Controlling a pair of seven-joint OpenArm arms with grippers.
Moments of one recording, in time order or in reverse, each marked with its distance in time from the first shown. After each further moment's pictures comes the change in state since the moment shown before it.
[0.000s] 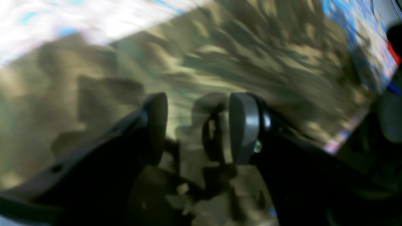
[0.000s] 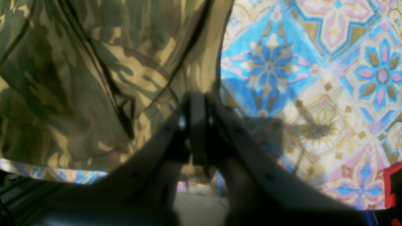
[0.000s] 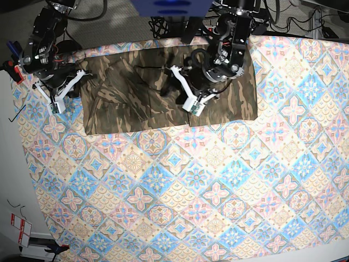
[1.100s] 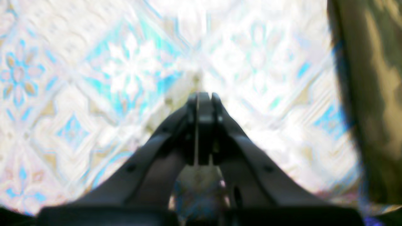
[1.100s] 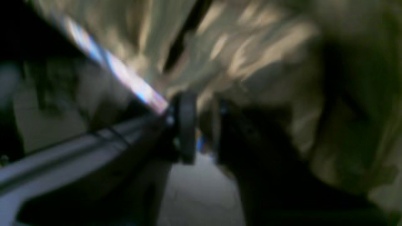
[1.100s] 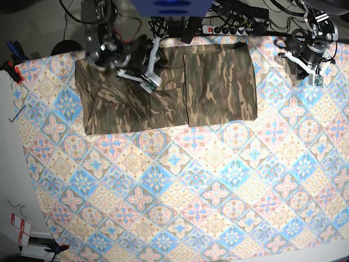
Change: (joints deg) left arm 14.6 -18.6 -42.9 1.0 1.9 -0.8 -6.4; right arm -0.8 -3.7 -36.3 -1.2 1.4 -0.7 -8.8
